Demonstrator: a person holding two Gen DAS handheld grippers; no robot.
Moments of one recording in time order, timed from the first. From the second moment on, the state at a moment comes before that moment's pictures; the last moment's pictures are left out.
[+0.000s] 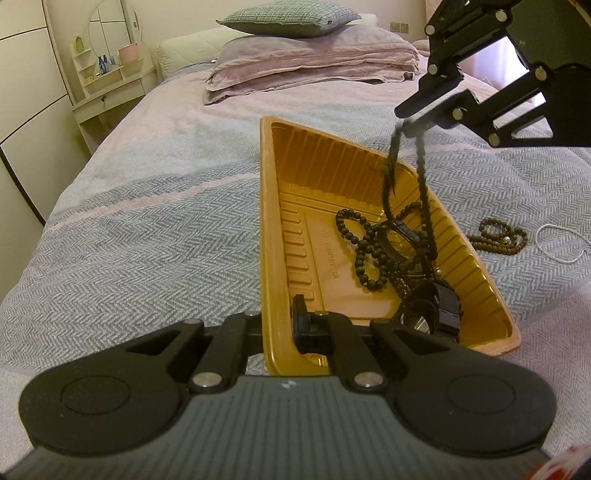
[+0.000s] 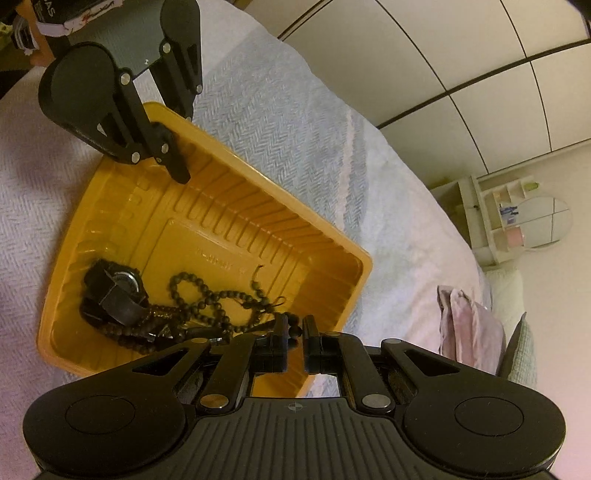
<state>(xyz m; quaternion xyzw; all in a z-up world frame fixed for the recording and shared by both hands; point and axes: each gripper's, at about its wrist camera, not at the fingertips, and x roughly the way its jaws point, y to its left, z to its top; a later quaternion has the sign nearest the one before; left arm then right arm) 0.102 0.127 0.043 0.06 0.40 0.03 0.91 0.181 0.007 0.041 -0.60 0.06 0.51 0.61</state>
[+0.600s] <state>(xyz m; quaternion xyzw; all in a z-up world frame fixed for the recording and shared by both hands) 0.101 0.127 0.043 0.06 0.40 0.03 0.92 0.189 -0.140 0.057 -0.29 0.19 0.36 0.87</state>
